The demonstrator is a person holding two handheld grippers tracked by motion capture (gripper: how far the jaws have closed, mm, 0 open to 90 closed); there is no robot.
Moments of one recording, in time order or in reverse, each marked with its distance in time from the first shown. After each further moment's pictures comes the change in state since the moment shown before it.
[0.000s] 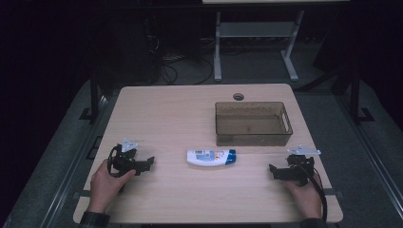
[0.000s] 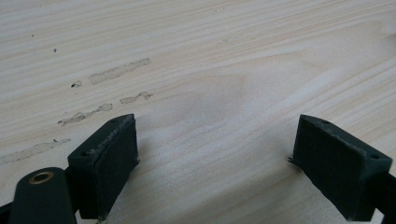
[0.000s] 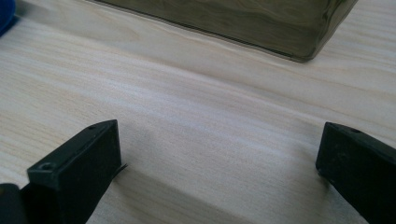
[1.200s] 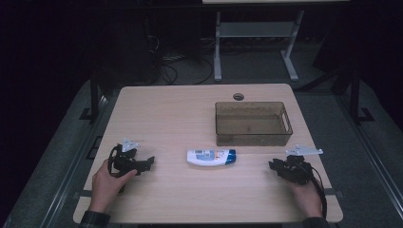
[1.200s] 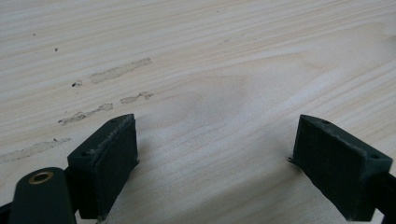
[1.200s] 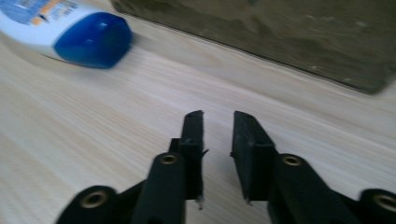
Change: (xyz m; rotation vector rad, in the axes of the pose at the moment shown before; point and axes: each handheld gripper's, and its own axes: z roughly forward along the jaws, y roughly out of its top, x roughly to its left) left arm -0.001 0.000 0.000 0.000 0.009 -0.009; right arm 0.017 0.012 -0.024 -0.029 0.192 -0.027
